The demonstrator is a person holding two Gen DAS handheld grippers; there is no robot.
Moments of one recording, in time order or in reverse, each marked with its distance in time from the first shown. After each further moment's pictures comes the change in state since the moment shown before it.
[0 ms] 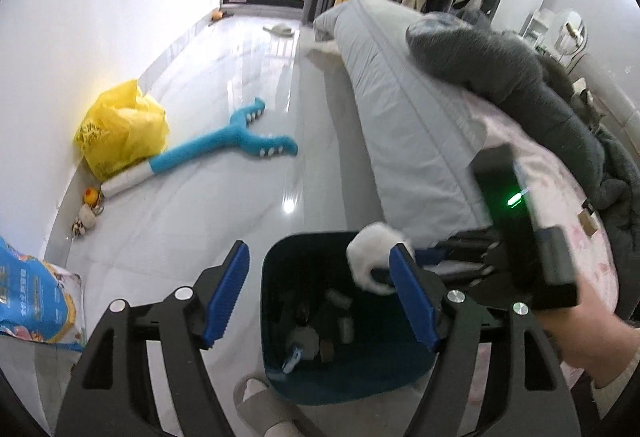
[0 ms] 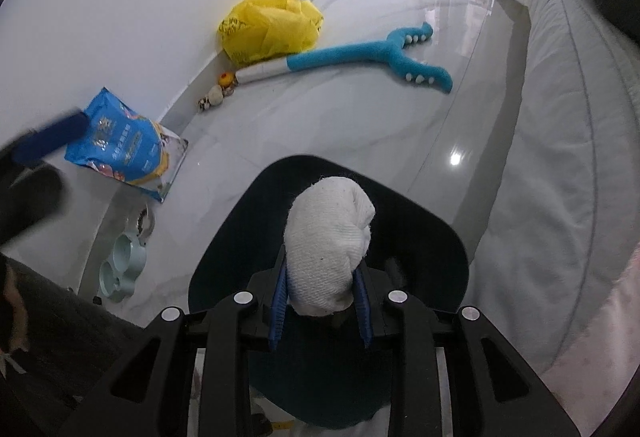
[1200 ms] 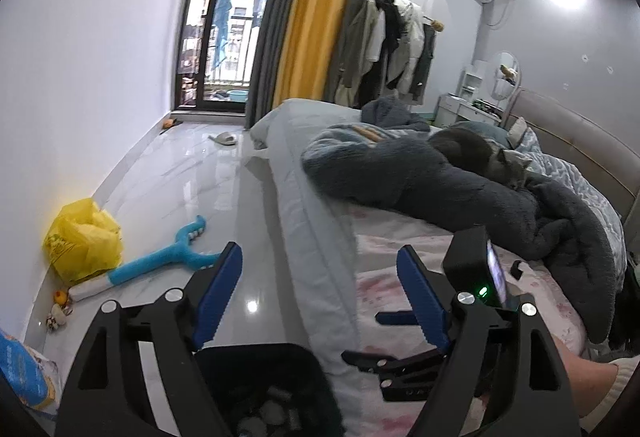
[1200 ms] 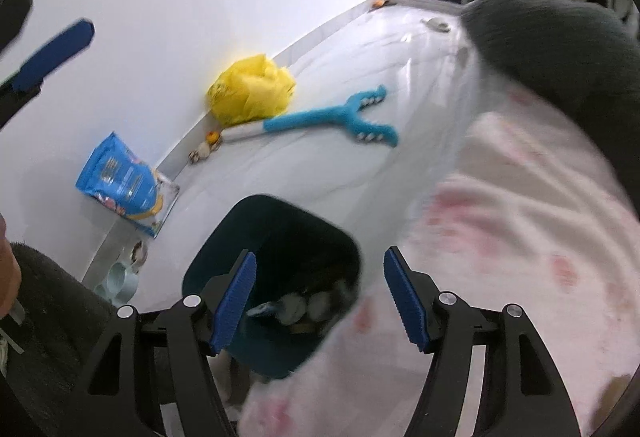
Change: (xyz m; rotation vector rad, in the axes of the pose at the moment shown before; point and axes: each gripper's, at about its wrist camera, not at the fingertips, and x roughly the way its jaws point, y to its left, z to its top) left arm -0.063 -0.128 0.047 0.139 -0.354 -0.138; right arm -0.138 -0.055 -0.042 0.015 -0.253 -0.073
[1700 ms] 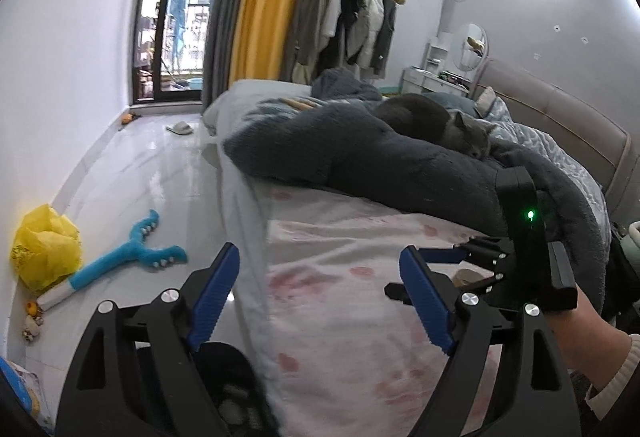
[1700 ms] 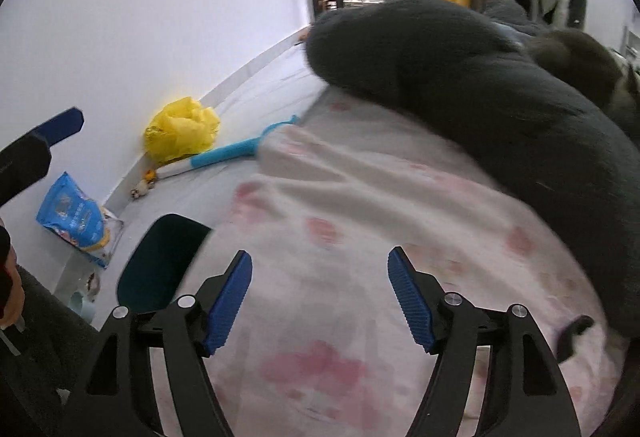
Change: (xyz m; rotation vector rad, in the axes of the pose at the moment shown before) left arm 0.050 -0.085 -0.014 0.060 0.079 -0.111; right arm -0.085 -0.114 -0.047 0.103 -0.124 -0.189
